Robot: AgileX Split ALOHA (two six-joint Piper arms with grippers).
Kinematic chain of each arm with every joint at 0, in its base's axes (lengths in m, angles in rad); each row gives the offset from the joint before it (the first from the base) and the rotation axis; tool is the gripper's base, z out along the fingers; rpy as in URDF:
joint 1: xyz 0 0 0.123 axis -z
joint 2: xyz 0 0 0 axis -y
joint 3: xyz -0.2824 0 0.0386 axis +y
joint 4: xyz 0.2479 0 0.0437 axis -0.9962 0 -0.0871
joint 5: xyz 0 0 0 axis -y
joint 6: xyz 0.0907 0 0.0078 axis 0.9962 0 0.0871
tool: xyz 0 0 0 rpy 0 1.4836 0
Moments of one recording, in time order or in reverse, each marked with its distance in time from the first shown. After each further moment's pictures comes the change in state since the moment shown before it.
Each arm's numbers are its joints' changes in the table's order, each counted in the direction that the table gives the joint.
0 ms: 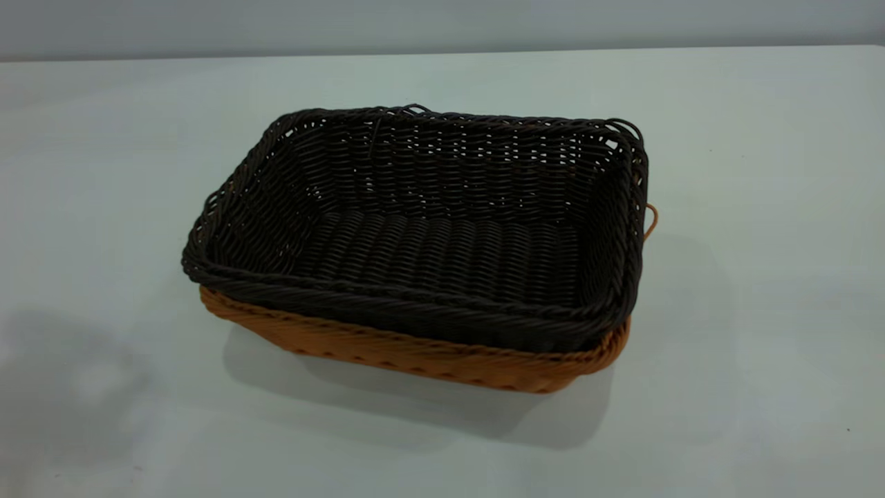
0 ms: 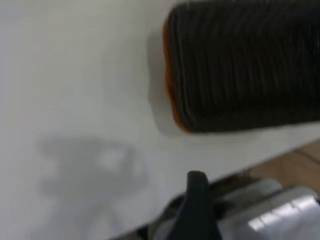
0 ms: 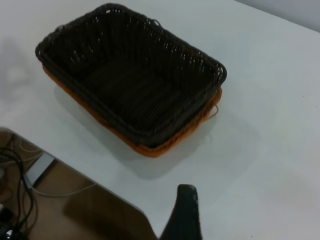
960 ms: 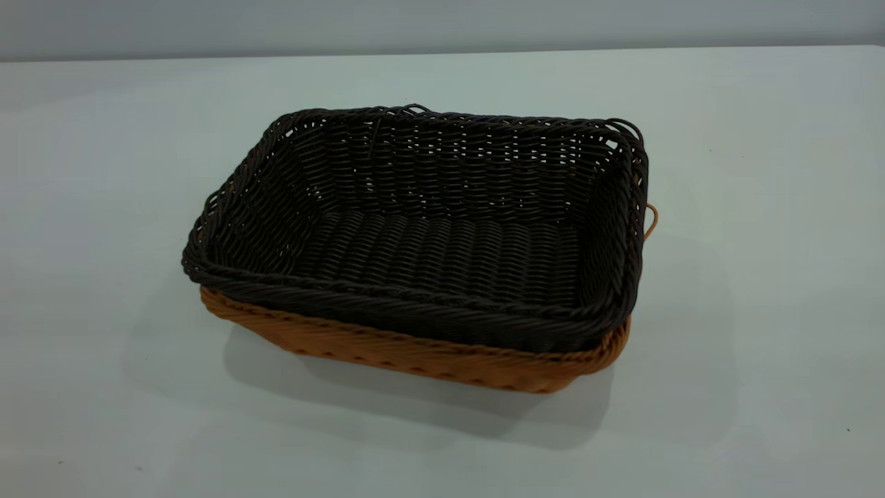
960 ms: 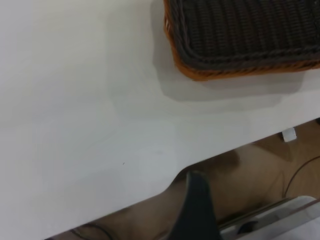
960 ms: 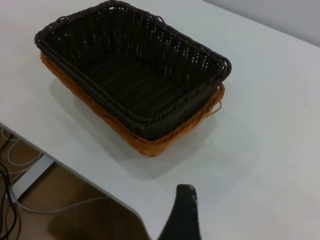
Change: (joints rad) left arm 0.000 0.714 0.558 -0.038 0.075 0.009; right arm 0.000 0.278 0.190 -0.008 0.002 -0.031
